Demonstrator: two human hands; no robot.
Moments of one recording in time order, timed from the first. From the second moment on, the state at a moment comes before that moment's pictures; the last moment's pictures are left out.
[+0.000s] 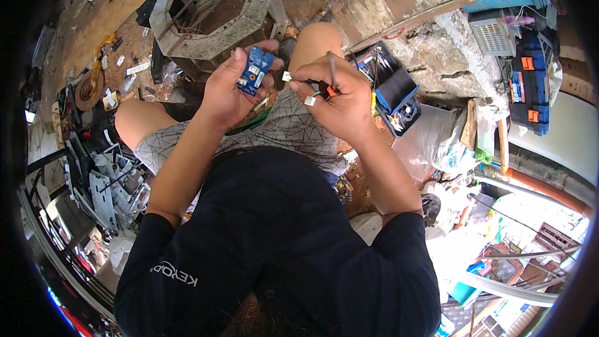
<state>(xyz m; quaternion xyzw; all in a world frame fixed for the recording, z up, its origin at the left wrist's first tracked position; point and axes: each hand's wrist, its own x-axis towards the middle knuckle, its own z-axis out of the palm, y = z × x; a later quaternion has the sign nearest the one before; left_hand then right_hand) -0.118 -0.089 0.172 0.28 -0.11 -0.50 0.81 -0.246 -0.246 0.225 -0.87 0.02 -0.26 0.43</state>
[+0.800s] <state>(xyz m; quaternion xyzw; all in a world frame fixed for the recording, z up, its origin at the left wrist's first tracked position) -0.108 -0.093 0.187 0.44 -0.12 -0.67 0.59 -0.229 -0.258 0.256 -0.93 -0.08 -0.03 0.36</state>
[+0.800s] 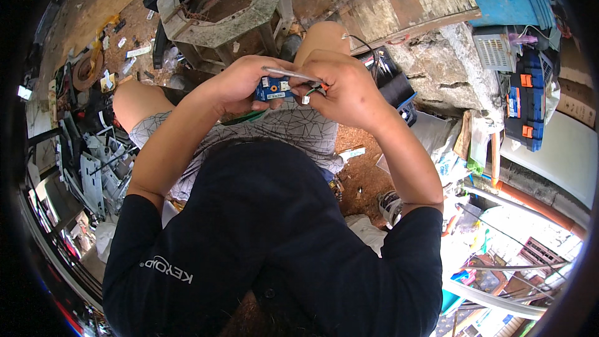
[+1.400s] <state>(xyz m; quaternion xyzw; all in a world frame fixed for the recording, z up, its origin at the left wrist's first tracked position) -0.111 -0.095 0.195 0.46 -0.14 -0.65 0.59 -0.233 -0.252 0.248 -0.94 -0.08 -0.07 0.32</state>
